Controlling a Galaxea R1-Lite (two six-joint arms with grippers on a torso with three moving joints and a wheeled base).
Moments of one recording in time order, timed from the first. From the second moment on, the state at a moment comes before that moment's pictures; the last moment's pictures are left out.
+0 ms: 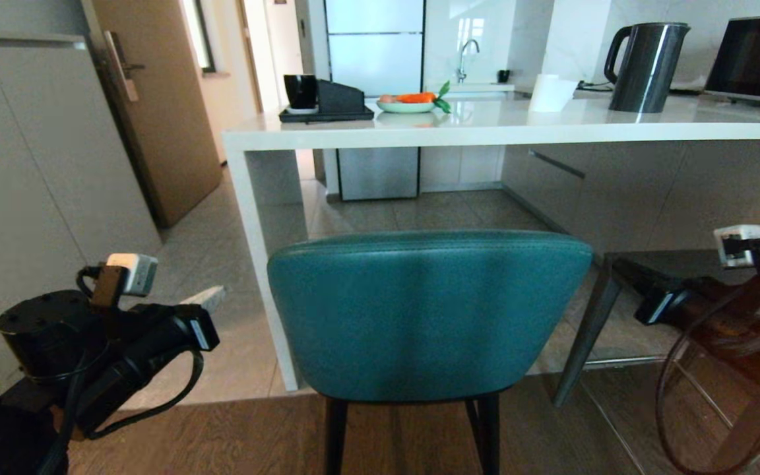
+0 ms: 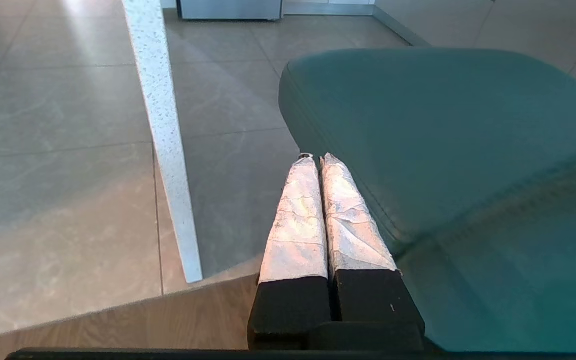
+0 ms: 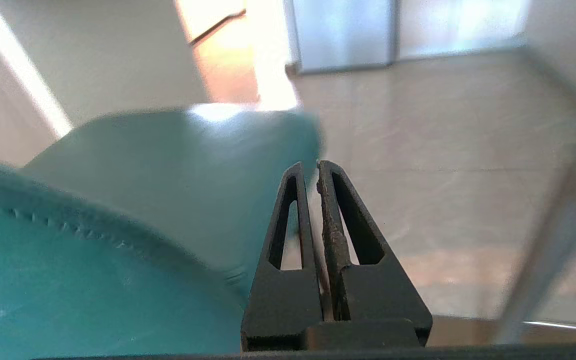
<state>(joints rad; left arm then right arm) -0.14 1.85 -0.28 -1.52 -0.13 -0.13 -0.02 1.80 -0.33 -1.52 0.35 0.11</state>
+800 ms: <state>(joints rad) -0.33 1.97 -0.36 -1.52 -0.01 -0.13 0.09 1.96 -0.43 -1.52 0.30 0.10</state>
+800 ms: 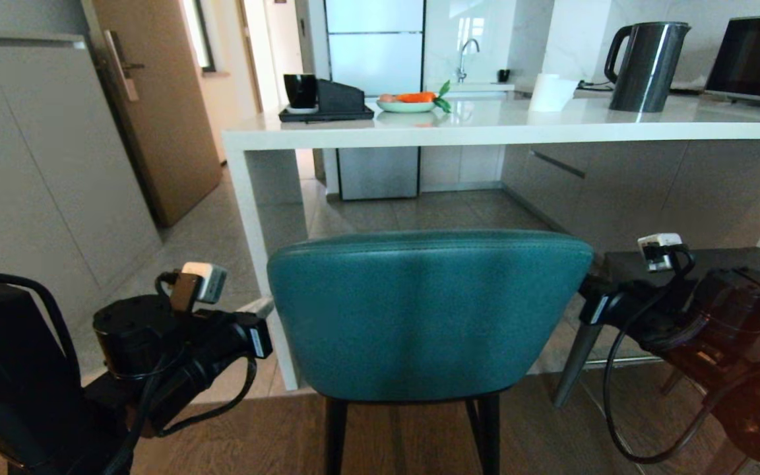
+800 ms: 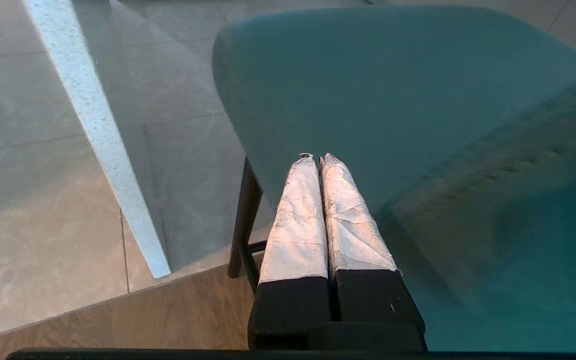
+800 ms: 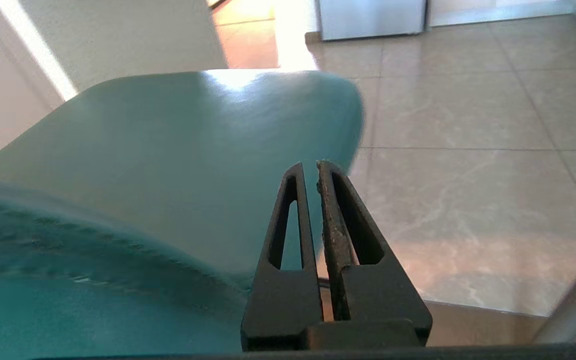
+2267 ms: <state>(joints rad) -0.40 1.98 -0.36 -1.52 0.03 -0.13 0.11 1.96 -0.42 -1.53 0.29 0.08</state>
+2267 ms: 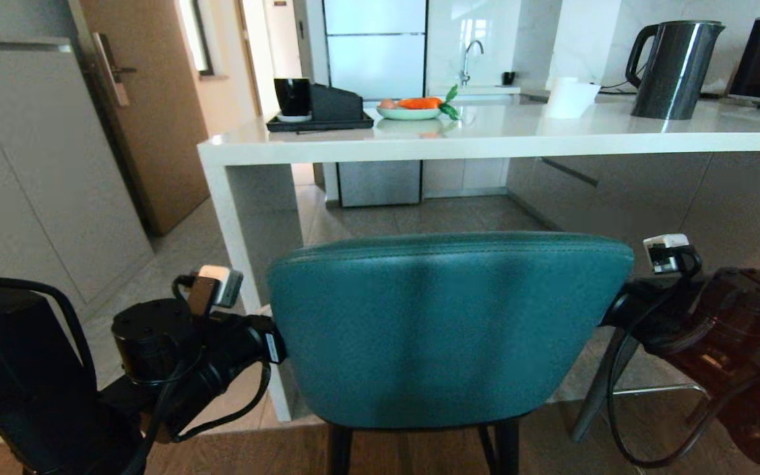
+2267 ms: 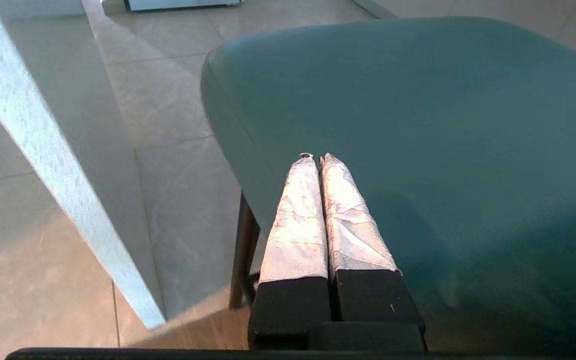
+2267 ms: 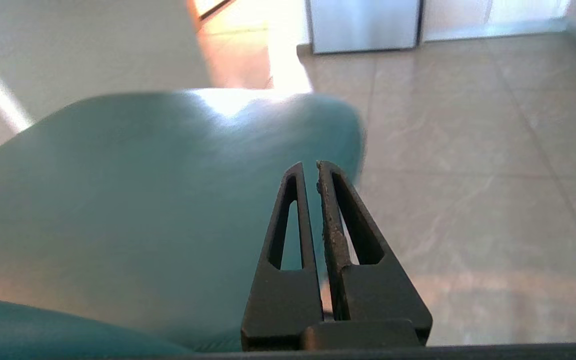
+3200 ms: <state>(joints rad) -0.40 1.91 -0.26 -1.51 0.04 -0.13 0.25 1.84 -0.35 -1.51 0.27 0.08</state>
